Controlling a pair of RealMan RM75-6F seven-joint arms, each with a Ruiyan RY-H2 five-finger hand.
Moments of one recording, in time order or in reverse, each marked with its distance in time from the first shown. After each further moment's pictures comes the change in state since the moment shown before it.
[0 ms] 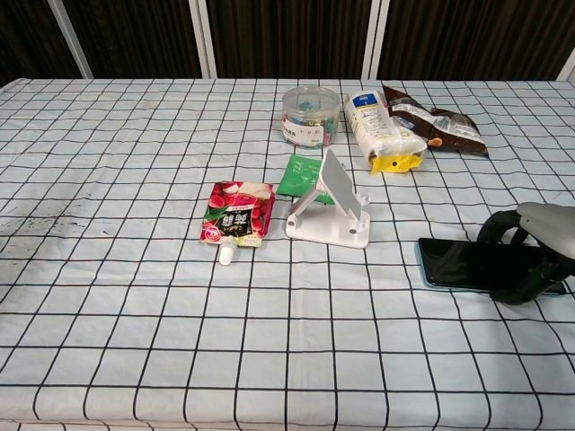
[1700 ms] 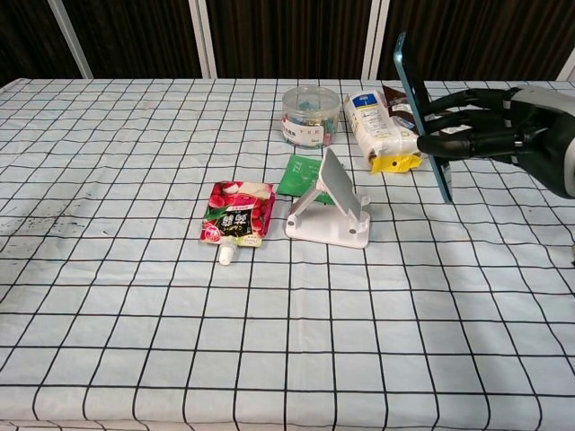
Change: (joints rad) left arm -0.014 -0.024 -0.011 0.014 0.003 -0.006 -0.017; right arm -0.082 0.012 0.261 -0.163 -0.259 -0.116 0.862
